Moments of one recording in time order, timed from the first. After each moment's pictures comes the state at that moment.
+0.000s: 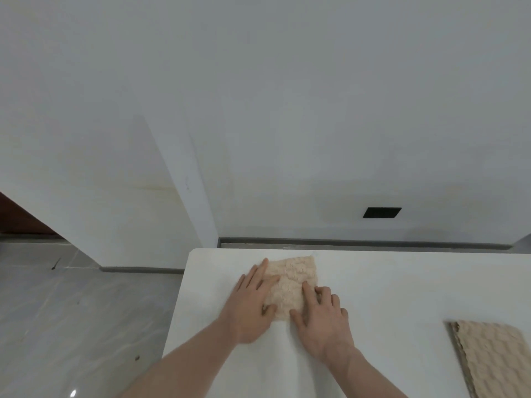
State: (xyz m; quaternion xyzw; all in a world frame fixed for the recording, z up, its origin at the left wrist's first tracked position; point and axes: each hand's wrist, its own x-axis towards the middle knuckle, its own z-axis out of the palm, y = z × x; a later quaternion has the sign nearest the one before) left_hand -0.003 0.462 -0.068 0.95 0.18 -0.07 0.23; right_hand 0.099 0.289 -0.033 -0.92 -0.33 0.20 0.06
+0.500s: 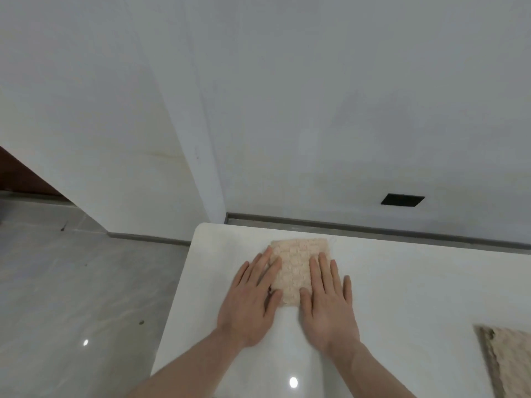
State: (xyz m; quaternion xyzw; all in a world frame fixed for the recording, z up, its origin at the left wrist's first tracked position) left_hand -0.027 0.448 -0.091 0.96 0.22 0.05 0.17; right_hand 0.103 0.299 -0.088 -0.91 -0.38 0.14 0.11
